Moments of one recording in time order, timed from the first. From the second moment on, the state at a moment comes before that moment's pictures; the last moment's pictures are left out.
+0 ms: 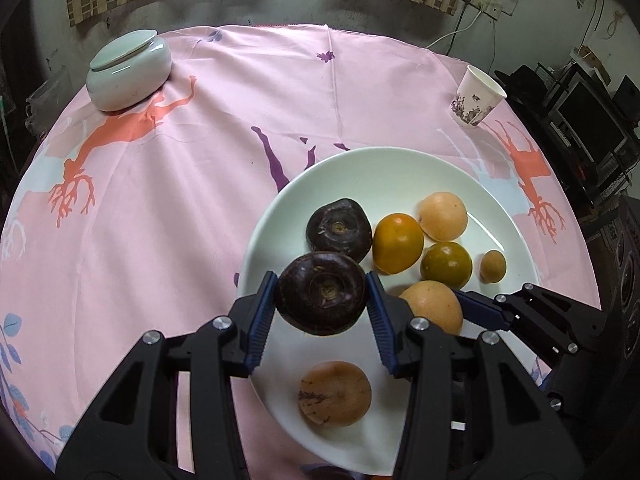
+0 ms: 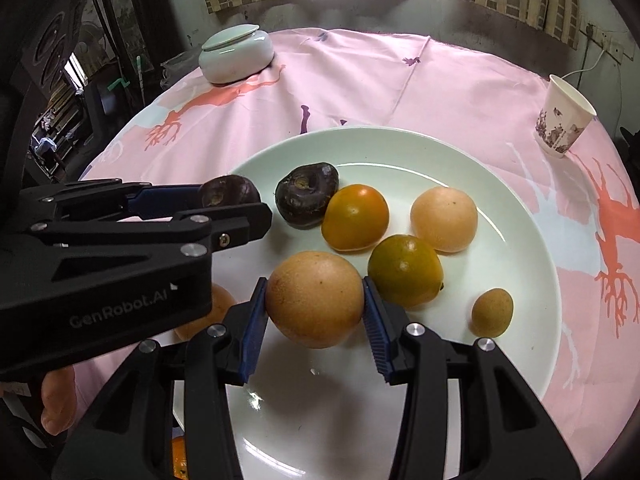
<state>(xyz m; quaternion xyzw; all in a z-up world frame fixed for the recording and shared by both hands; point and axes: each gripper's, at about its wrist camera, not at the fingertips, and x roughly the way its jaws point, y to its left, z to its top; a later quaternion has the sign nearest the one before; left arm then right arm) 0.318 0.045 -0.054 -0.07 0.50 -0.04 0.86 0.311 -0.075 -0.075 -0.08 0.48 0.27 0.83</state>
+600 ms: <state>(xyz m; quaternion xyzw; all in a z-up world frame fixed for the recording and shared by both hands) 0.128 0.052 0.000 -0.06 0.39 -0.04 0.92 0.153 -0.181 -0.039 -0.03 0.49 0.25 0.84</state>
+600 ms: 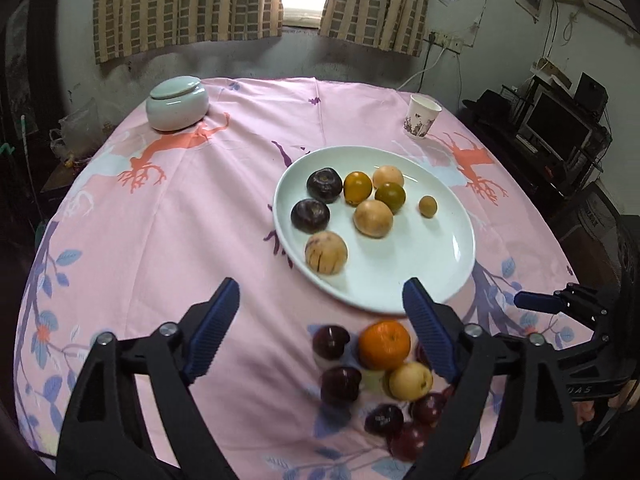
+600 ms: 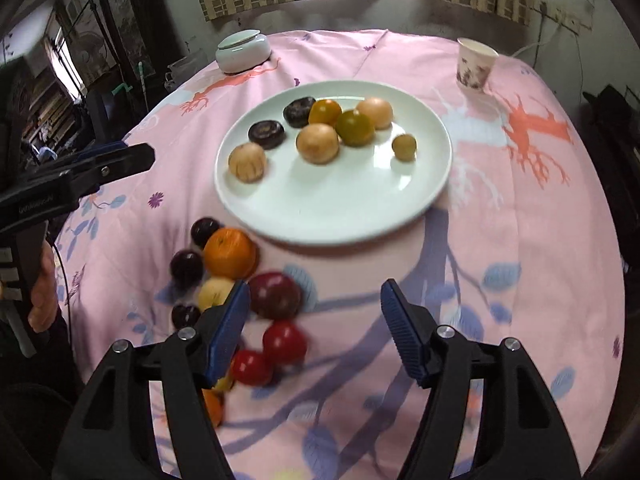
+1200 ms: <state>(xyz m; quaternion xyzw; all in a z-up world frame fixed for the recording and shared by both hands) 0.017 0.049 -0.041 -0.04 0.37 -0.02 0.93 0.040 -0.139 -0.078 -0.04 0.51 0.30 0.81</state>
